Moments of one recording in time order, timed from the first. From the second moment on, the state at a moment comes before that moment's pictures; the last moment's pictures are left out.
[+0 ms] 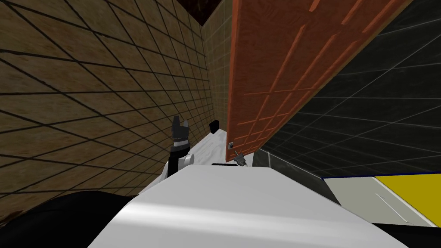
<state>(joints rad) 0.39 0.03 -0.01 -1.09 0.67 -0.96 1.17</state>
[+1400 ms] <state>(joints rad) 0.39 -0.02 -0.03 -1.10 0.64 -0.94 1.17</state>
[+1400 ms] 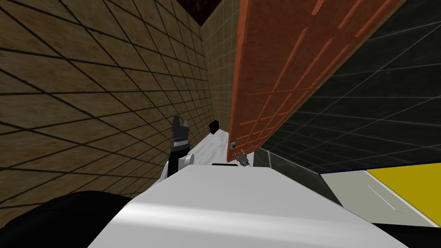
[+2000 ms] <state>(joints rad) 0.38 0.01 -0.03 -1.10 0.64 -0.93 1.17</state>
